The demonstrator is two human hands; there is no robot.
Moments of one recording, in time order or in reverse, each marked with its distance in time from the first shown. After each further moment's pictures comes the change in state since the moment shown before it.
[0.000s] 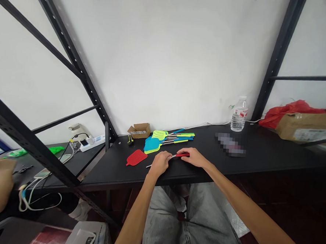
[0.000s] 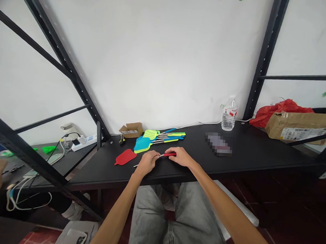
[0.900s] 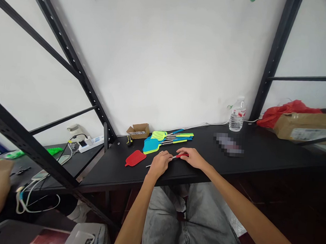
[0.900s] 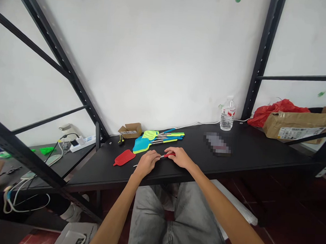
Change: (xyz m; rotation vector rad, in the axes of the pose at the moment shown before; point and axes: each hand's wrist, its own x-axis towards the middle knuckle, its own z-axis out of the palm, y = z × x) left_hand -0.003 0.008 -0.004 0.056 0.027 0.132; right_hand -0.003 0.006 0.007 0.028 0.069 0.007
